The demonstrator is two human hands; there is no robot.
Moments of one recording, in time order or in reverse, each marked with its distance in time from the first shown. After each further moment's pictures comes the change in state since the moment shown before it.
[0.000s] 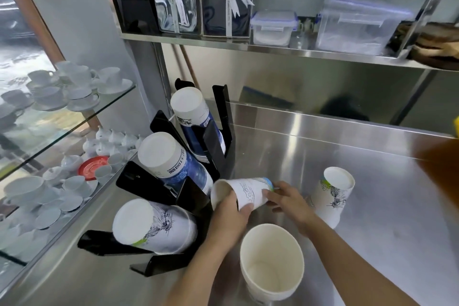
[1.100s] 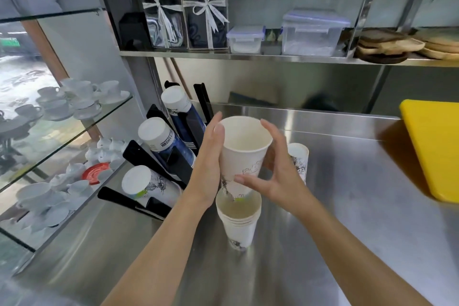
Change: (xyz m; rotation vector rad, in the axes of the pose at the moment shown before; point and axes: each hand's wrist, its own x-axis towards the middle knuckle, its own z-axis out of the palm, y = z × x) left_hand -0.107 0.097 -0.051 -0.753 -0.110 0.434; right_hand -0.165 -0.079 -0.009 -0.128 -0.030 -0.779
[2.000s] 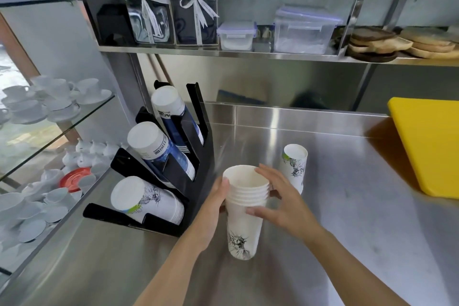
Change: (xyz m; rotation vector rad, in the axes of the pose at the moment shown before) left_hand -0.009 -0.092 -0.039 0.093 -0.162 -0.373; right_hand -0.025 0.061 0.005 -0.207 -0.009 0.254
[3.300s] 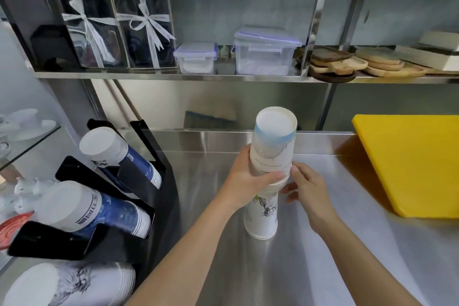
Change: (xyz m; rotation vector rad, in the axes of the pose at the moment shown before) left_hand 0.150 0.067 0.098 0.167 -0.163 0.266; right_hand 0.069 0.023 -0.110 0.284 0.526 0.345
